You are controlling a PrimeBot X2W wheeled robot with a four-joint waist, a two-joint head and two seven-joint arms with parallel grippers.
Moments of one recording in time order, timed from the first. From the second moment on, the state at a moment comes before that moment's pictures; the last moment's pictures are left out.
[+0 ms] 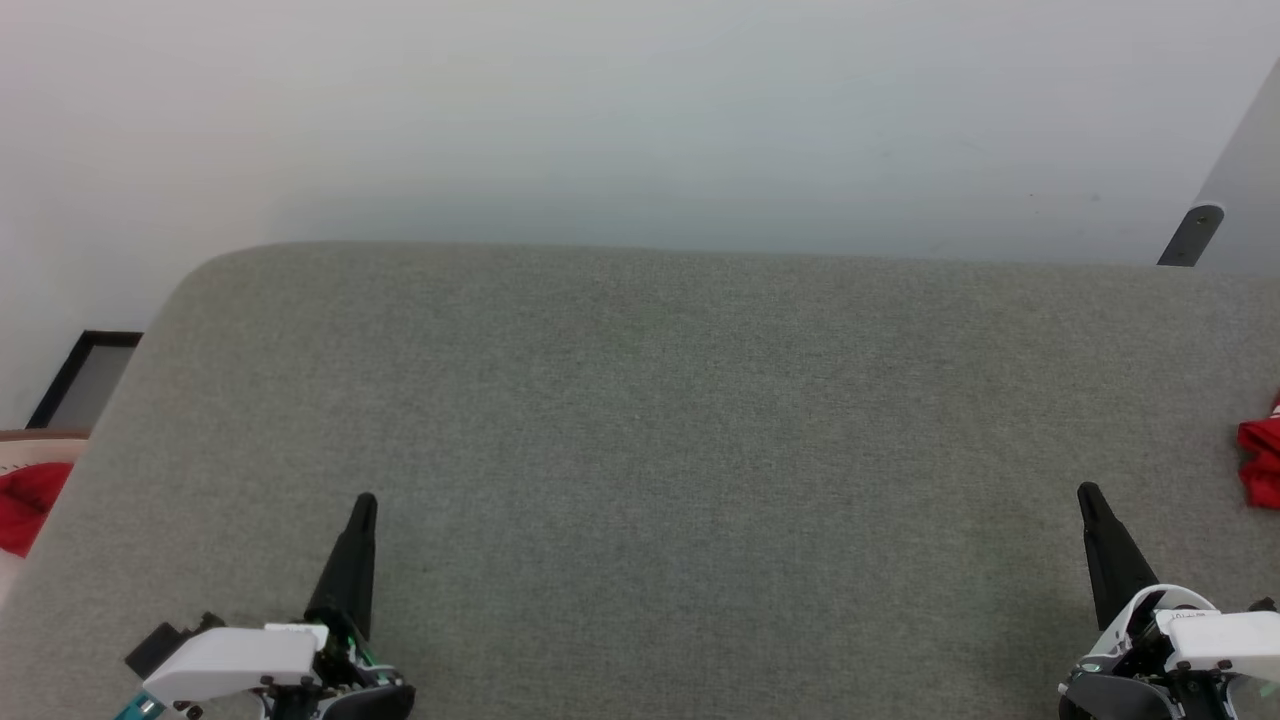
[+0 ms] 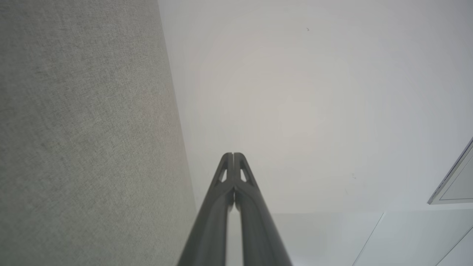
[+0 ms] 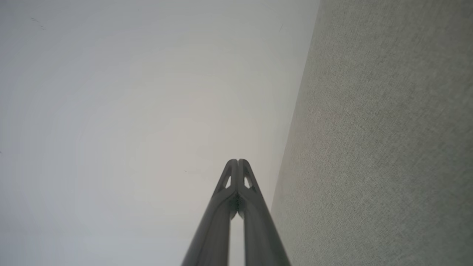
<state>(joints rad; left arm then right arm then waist) -0.10 0.05 0.11 0.25 -1.62 -0.13 0.11 -0.11 -0.05 -0.11 0.25 1.61 0.13 0.11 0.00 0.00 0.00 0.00</state>
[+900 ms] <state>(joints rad) -0.10 0.05 0.11 0.25 -1.62 -0.13 0.11 -0.11 -0.05 -0.11 0.25 1.61 0.13 0.11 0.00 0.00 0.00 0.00</state>
